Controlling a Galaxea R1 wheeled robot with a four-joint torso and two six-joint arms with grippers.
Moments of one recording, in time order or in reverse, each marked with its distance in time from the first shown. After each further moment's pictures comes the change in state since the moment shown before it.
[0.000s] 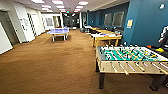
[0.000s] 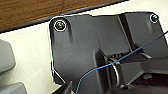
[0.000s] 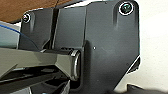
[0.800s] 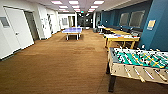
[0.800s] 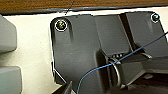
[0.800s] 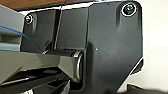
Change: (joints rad) left arm 0.002 0.000 -0.002 0.001 -0.001 0.000; right arm 0.003 0.002 0.003 -0.001 0.001 0.000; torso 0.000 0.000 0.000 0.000
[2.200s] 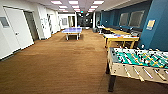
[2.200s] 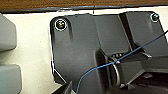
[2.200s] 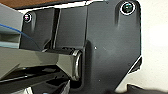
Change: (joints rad) left arm 0.000 0.001 0.000 -0.001 0.000 -0.001; right arm -0.005 -0.003 0.000 0.000 0.000 0.000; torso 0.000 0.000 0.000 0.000
